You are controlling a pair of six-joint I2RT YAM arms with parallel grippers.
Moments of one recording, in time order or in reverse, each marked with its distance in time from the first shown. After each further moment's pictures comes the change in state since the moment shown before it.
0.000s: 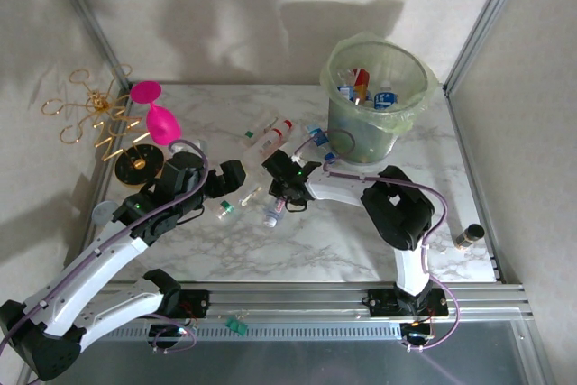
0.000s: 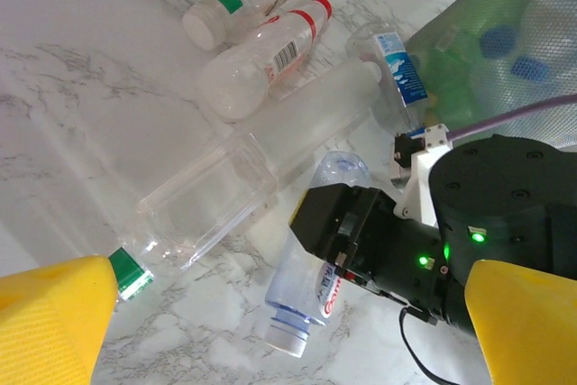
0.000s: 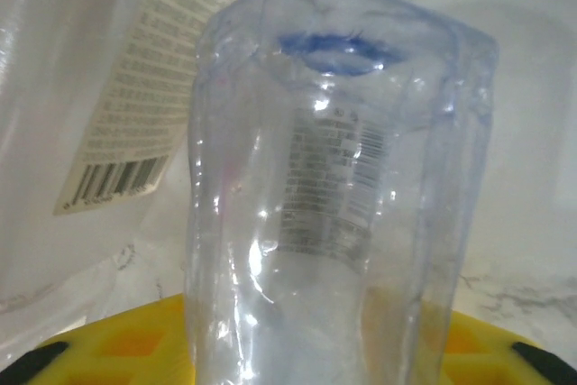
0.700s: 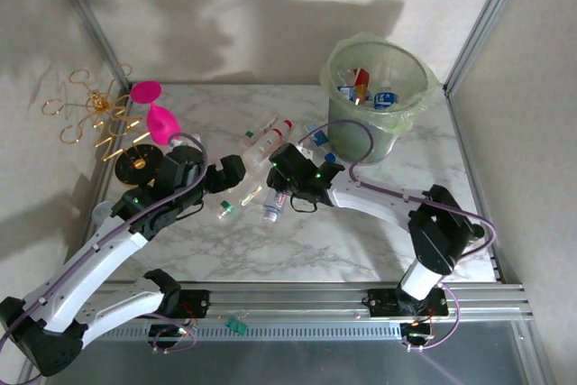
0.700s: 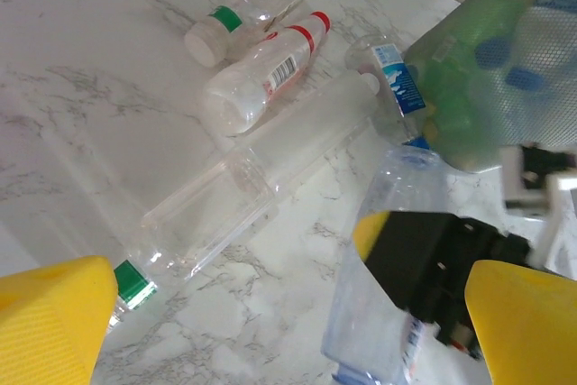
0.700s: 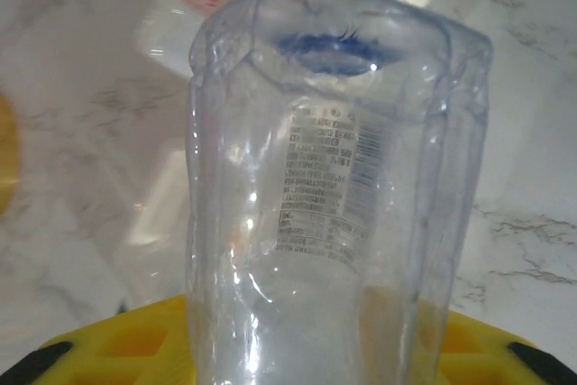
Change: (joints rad) left arm 0.000 0.039 0.078 -0.042 -0.020 0.023; right arm 0.057 -0.291 -0.051 -0.006 0.035 -0.073
